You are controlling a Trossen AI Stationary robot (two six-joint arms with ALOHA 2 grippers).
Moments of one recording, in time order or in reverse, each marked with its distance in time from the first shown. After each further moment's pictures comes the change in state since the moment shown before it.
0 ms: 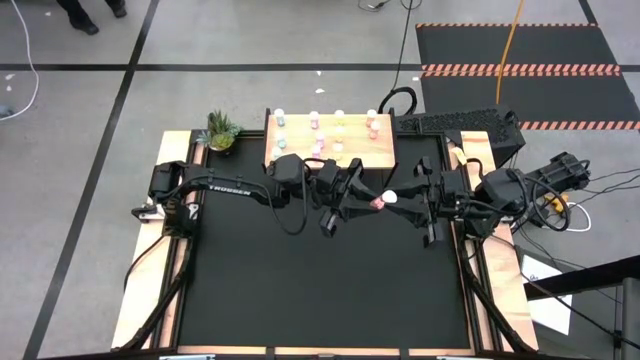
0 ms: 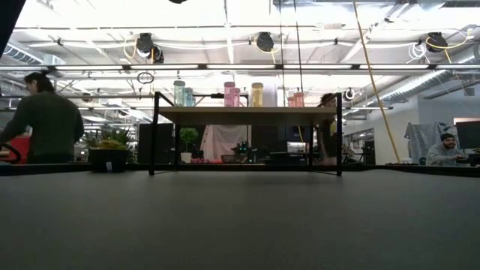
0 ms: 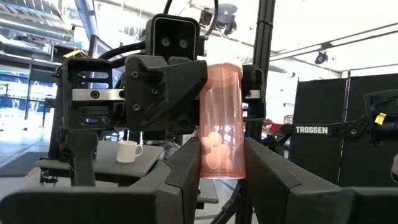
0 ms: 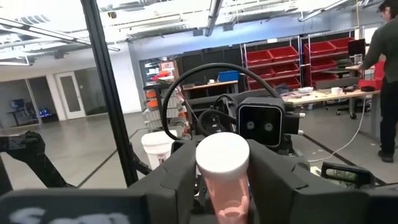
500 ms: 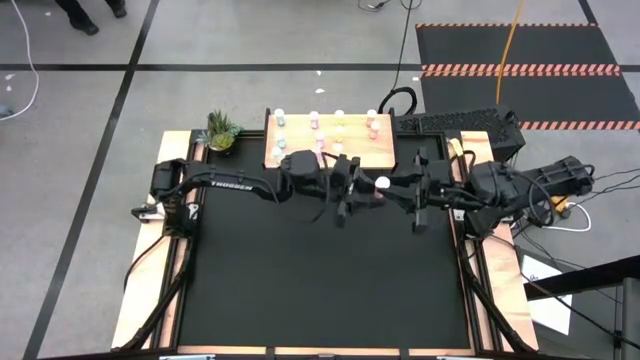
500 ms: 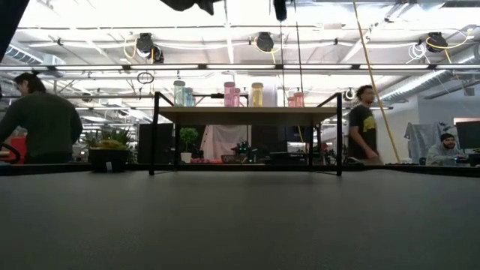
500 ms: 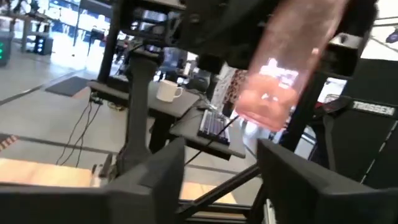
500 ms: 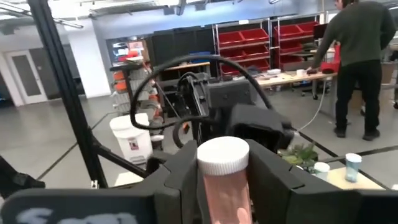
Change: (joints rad) left arm 0.048 0.003 -0.002 -0.254 -0.087 -0.072; right arm -0.129 -0.005 -0.001 -0.125 -0.006 0.028
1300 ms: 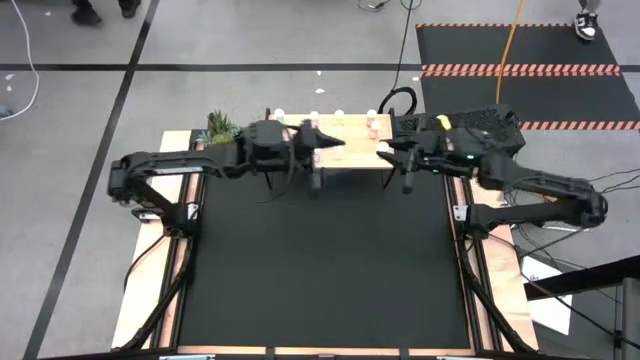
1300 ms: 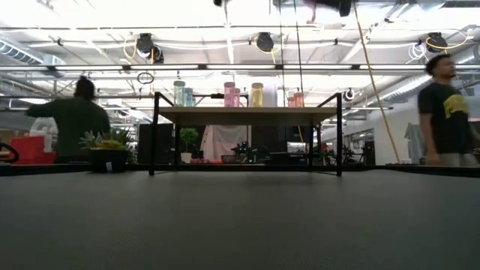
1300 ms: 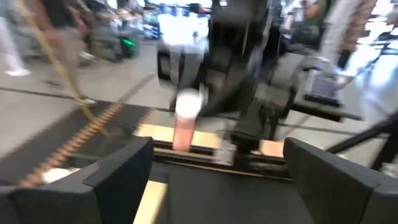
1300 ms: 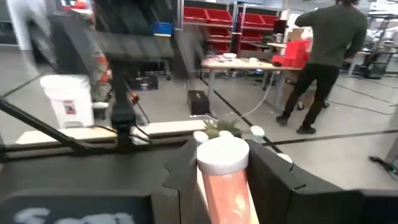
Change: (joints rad) left arm 0.071 -0.337 0.002 -0.623 -0.314 0.300; right arm -0.561 -0.086 -0.191 0.007 -0.405 -0.193
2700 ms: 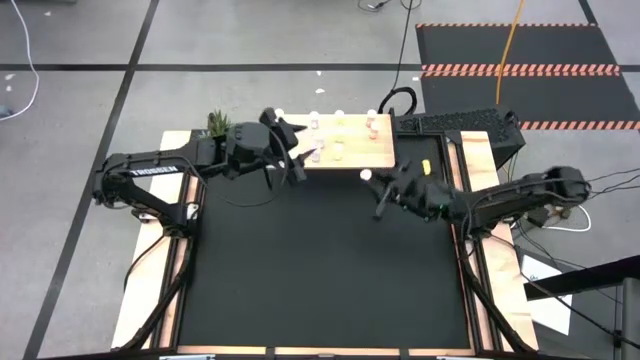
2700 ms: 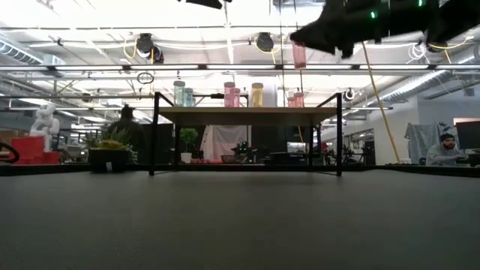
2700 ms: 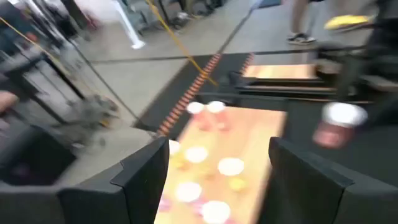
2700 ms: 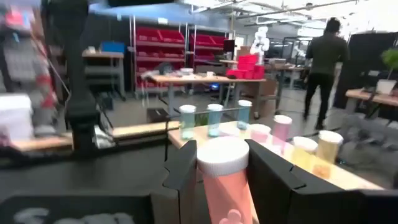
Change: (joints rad) left arm -0.010 -0.131 0.000 -0.348 -0.446 0.216; right arm 0.335 0.262 -0.437 0.825 0.554 -0.030
